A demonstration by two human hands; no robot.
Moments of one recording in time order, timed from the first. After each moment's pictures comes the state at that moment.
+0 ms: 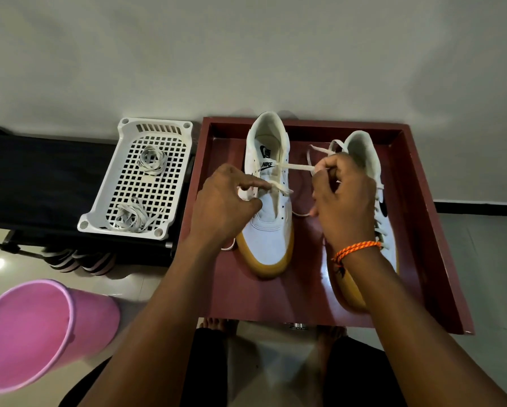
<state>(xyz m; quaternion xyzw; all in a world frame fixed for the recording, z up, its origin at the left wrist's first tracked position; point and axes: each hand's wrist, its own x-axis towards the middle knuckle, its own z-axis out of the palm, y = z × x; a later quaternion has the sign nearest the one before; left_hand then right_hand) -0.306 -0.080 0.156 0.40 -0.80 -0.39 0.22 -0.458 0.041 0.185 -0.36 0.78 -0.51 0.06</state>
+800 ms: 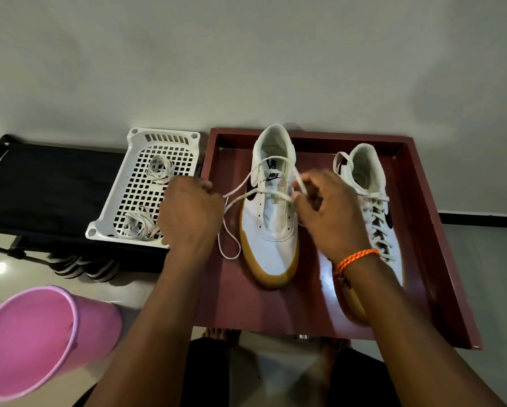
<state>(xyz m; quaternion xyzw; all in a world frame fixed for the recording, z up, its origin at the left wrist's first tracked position) -0.282 -0.091 0.186 0.65 -0.69 -0.24 0.21 -0.460 0.031 0.171 -0.48 0.78 -0.40 0.07</state>
